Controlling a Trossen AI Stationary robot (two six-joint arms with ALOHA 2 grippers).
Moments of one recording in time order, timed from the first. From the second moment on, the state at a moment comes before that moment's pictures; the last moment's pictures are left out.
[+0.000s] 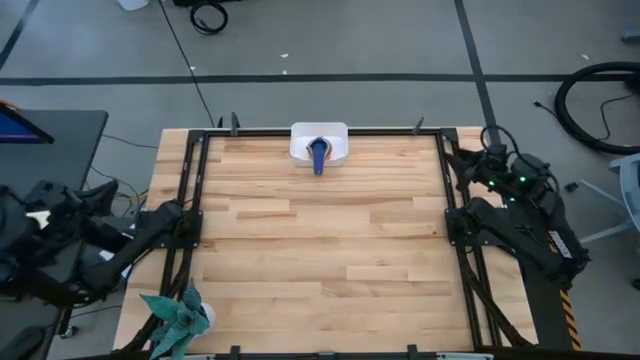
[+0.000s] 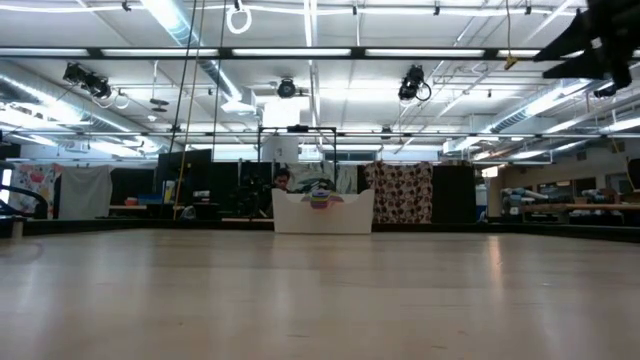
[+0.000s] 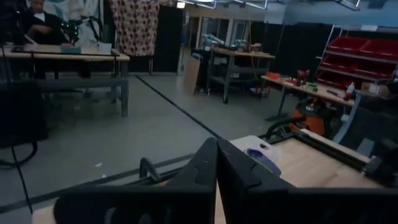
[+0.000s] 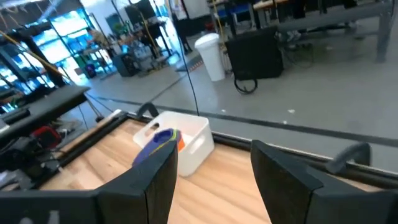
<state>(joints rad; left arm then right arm) 0.83 0.01 1.36 -1.36 -0.14 -0.15 -0.78 0.02 0.62 -0.74 0.01 0.36</state>
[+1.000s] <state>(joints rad) 0.83 0.01 0.26 -0.07 0.26 -0.11 -0.77 0.01 0.11 -0.06 -0.06 0.31</state>
